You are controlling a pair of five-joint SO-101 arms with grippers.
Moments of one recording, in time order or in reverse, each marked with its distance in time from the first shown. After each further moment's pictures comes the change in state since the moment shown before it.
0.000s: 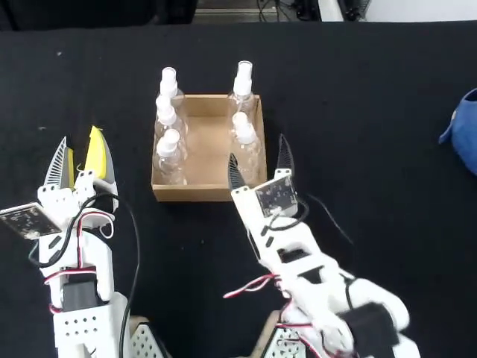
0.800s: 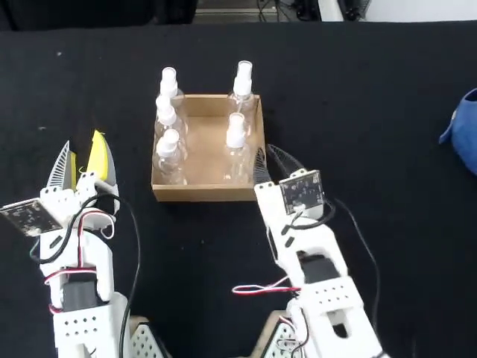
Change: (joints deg) left arm 0.0 0.0 0.0 3.7 0.0; right arm 8.9 -45.2 3.2 44.6 0.1
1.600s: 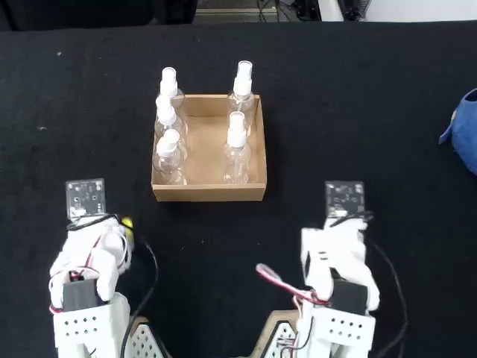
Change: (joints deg) left arm 0.0 0.0 0.0 52.4 -22.4; right arm 24.7 -35.3 0.3 77.1 0.0
